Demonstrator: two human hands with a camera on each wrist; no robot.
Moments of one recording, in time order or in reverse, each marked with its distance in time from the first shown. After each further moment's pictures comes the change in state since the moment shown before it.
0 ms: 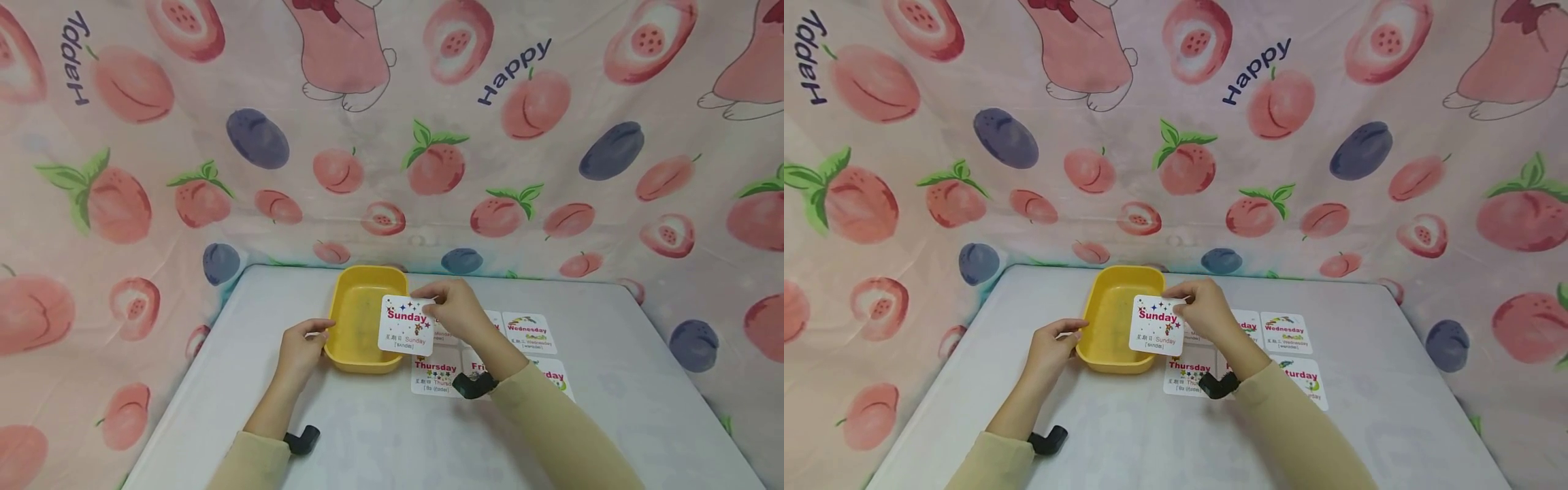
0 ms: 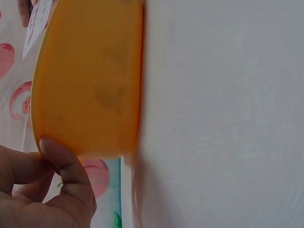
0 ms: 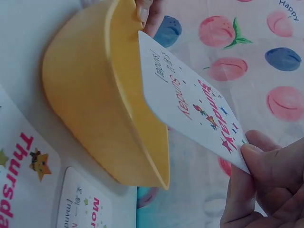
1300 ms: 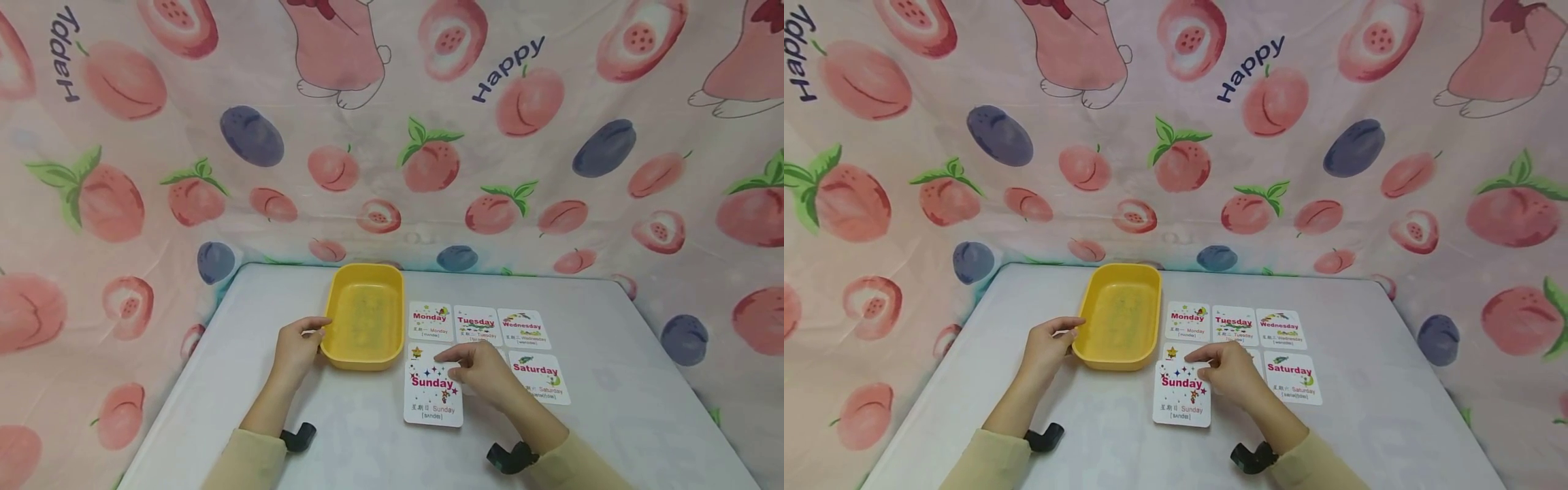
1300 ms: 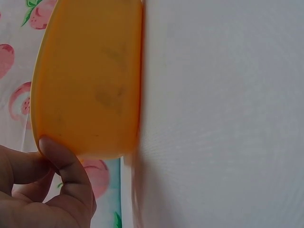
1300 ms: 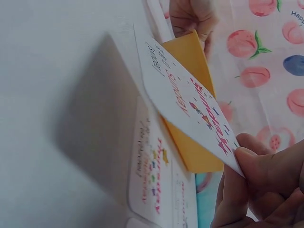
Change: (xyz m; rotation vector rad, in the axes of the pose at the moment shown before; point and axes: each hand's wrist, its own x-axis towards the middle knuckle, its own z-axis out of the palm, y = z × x) left_hand 0.000 0.001 -0.001 0.017 -0.016 0.006; right_hand -0.090 0.065 0.007 0.086 -0.066 0.180
